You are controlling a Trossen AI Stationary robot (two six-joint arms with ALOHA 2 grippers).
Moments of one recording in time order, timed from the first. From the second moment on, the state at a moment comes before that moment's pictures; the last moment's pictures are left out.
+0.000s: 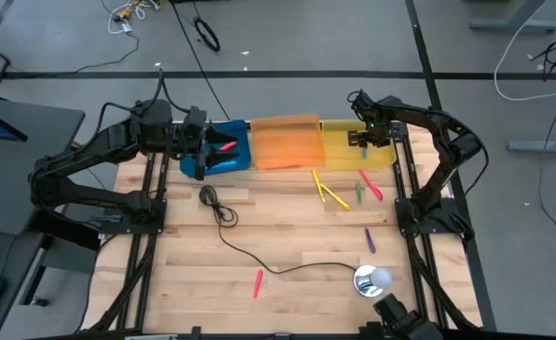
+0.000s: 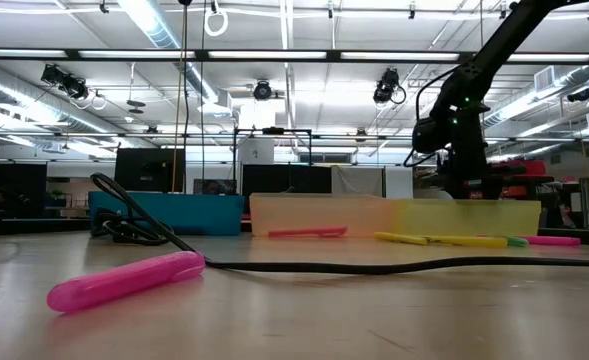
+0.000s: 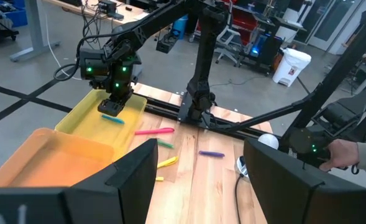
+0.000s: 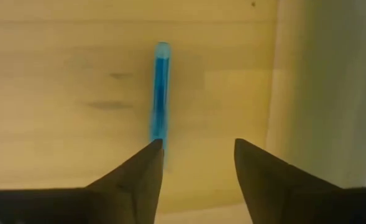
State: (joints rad) left arm 0.28 1.04 1.27 -0.45 0.19 -0.22; right arm -1.03 1.71 1.06 -0.92 0.15 0.54
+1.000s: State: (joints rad) left arm 0.28 1.04 1.27 -0.43 0.19 -0.41; right arm -0.93 1.58 1.38 -1.19 0.09 0.27
